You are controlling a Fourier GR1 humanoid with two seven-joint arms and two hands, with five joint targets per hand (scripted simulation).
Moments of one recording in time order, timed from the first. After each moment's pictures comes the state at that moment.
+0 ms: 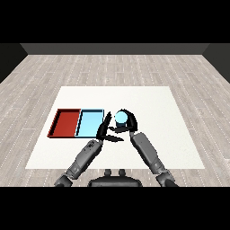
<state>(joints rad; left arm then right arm) -0.39 0.00 -0.47 -1.11 0.30 0.30 -0.39 -0.48 0.00 0.31 -1.25 -0.18 -0.26 -0.27</state>
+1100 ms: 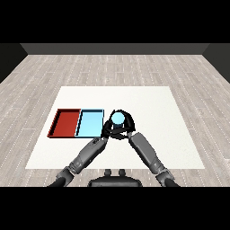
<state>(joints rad) -0.51 0.00 -0.58 -1.05 0.41 0.42 -0.37 -0.50 0.00 0.38 -1.27 -0.22 -0.28 -0.26</state>
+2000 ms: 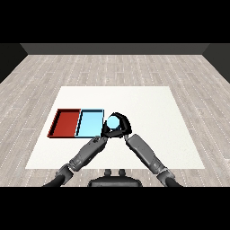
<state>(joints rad) -0.56 0.03 -0.63 -0.98 0.49 0.54 -0.40 -0.51 -0.02 0.50 -1.27 -0.25 -0.37 -0.28</state>
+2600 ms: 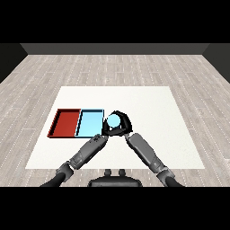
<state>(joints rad) -0.61 0.03 -0.63 -0.95 0.46 0.64 -0.36 -0.52 -0.02 0.47 -1.28 -0.26 -0.37 -0.26</state>
